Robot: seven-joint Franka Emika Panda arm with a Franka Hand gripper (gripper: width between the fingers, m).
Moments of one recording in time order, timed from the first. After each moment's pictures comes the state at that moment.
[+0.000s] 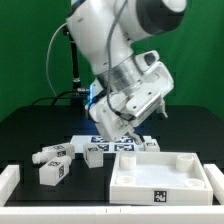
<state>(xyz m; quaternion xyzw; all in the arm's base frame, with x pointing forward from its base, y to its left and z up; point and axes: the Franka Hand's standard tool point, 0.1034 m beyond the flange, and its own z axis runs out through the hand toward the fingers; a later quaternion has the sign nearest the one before) 0.438 0.045 0.071 -0.33 0.90 0.28 0.05</state>
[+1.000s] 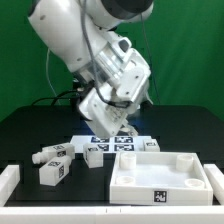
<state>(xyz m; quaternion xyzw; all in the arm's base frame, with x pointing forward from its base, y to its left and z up) 0.458 0.017 0.096 -0.43 0.84 0.32 0.10</state>
